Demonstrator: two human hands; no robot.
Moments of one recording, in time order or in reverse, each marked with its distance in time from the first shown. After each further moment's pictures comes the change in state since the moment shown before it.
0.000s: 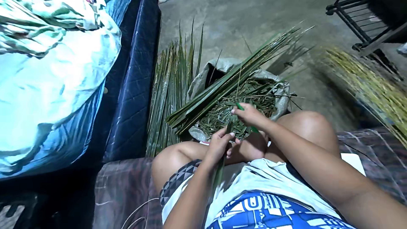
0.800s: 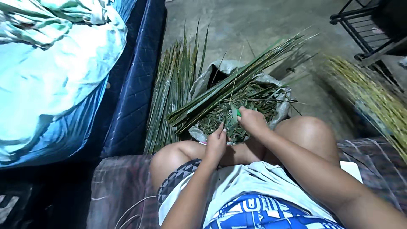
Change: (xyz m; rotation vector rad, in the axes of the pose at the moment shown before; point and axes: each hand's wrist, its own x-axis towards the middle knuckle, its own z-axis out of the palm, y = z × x) left_hand 0.011 0.001 -0.003 0.591 0.299 0.009; right_hand -0.015 -0.023 0.017 -0.833 0.138 0.070
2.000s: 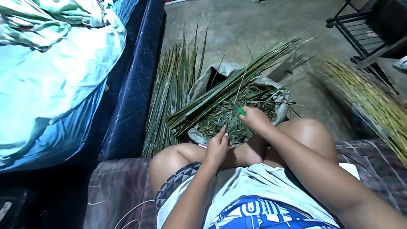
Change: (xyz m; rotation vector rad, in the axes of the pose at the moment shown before) left_hand -0.008 -0.001 0.000 0.050 -0.002 0.130; right_hand 0.009 0.020 -0.009 0.166 -0.007 -0.018
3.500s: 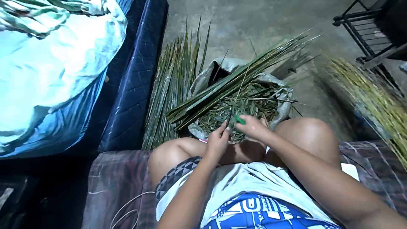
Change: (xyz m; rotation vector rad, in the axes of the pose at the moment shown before) left_hand 0.007 -0.007 0.002 -0.073 0.038 -0.010; right_hand -0.026 -0.005 0.017 0.277 -0.220 -0.086
